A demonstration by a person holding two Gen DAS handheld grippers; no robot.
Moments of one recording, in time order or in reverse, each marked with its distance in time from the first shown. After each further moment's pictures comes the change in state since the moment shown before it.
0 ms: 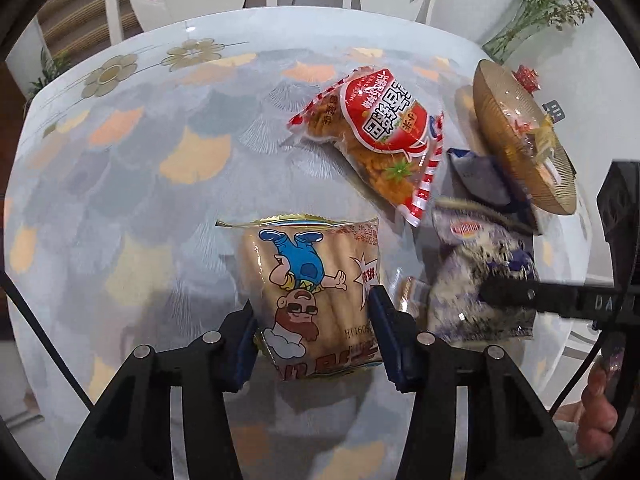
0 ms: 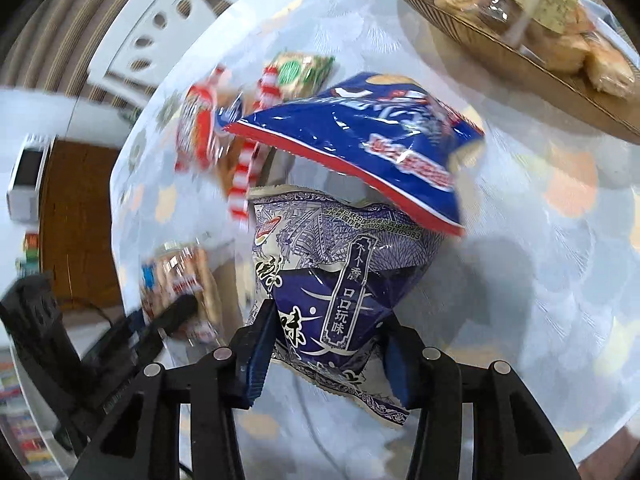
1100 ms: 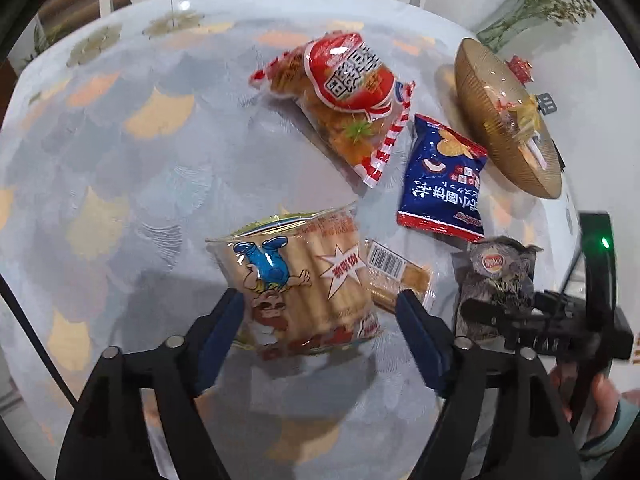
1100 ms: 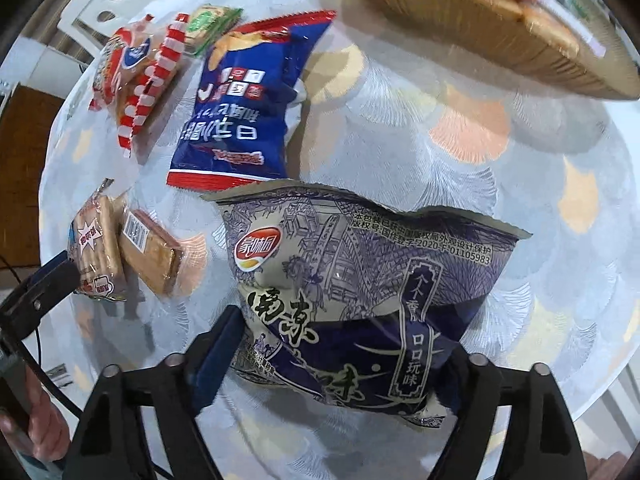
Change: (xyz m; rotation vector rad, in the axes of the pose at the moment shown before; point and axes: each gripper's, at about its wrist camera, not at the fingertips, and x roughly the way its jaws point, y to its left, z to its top) left arm 0.015 -0.023 -0.011 -0.046 0.075 -0.045; right arm 0.026 -0.046 -0.016 -0.105 0.027 -0.273
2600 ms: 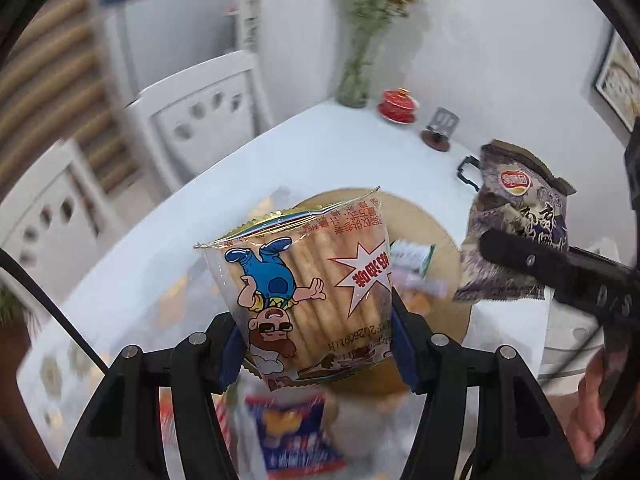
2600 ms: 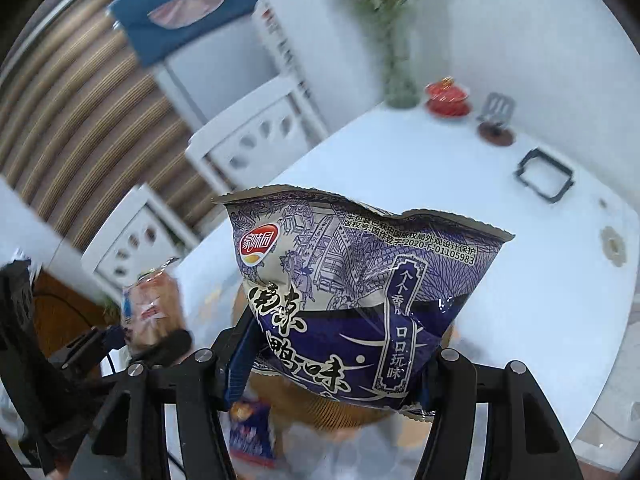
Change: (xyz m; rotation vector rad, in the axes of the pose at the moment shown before) left arm -0.054 -0.262 0.177 0.565 -0.275 -0.008; right arm -0.269 -0.153 0.061 0.308 -0.666 0.052
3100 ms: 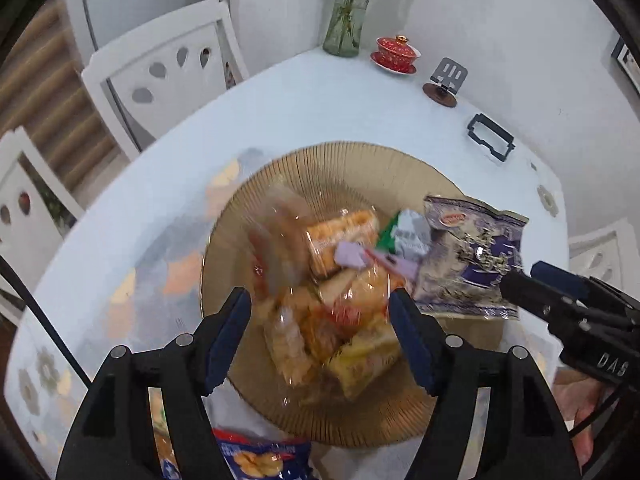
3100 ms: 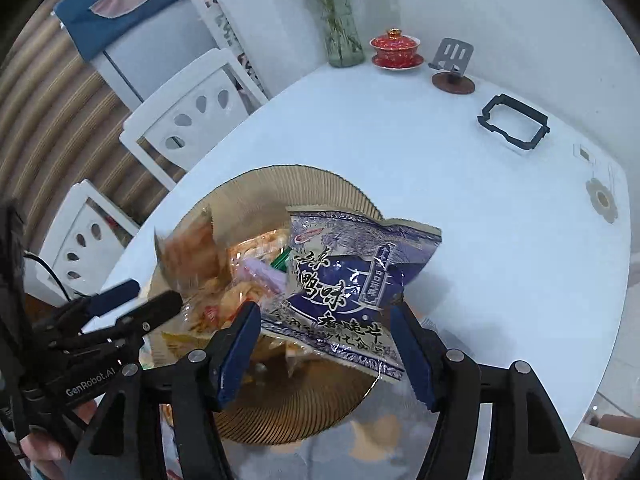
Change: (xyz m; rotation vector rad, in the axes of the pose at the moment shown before) left arm 0.087 0.000 -0.002 0.001 0.145 -0.042; right arm 0.060 -0.046 -0.035 0.083 0.088 -0.096
